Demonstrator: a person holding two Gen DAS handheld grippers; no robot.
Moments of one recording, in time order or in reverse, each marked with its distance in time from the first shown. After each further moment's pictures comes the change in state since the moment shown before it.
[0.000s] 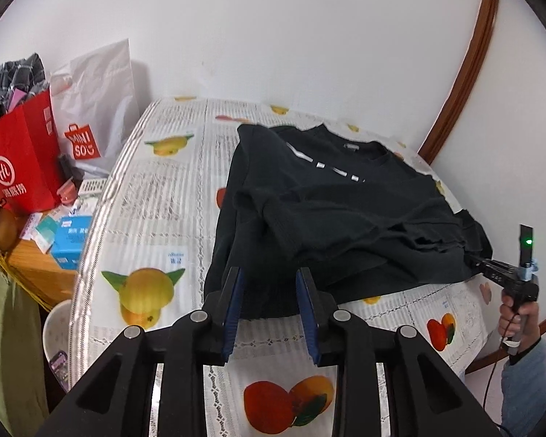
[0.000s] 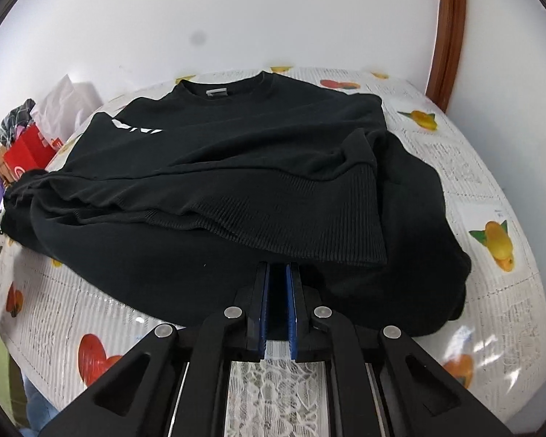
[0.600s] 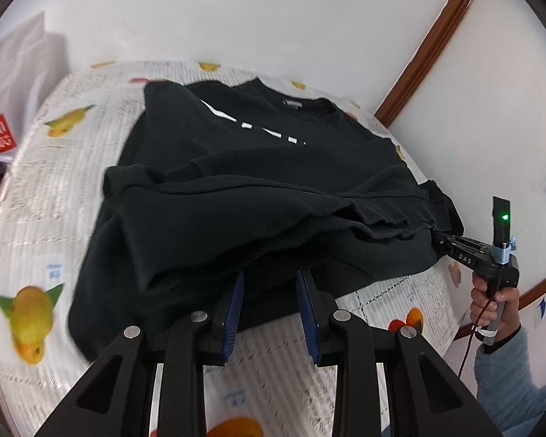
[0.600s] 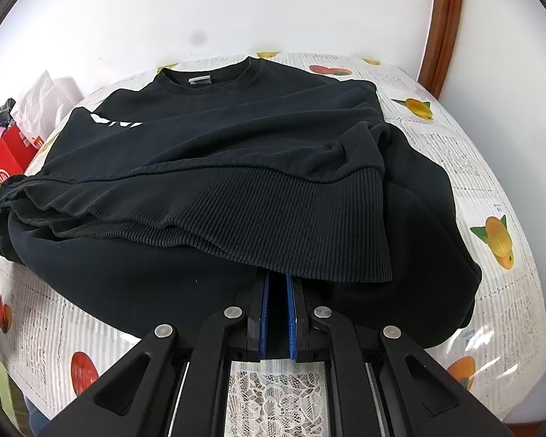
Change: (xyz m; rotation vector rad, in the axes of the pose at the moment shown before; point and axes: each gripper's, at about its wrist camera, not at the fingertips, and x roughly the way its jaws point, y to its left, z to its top) left arm 0.082 -0.054 0.013 0.053 0.180 -0.205; right arm 0.017 0.006 0.012 0.021 0.063 -0.062
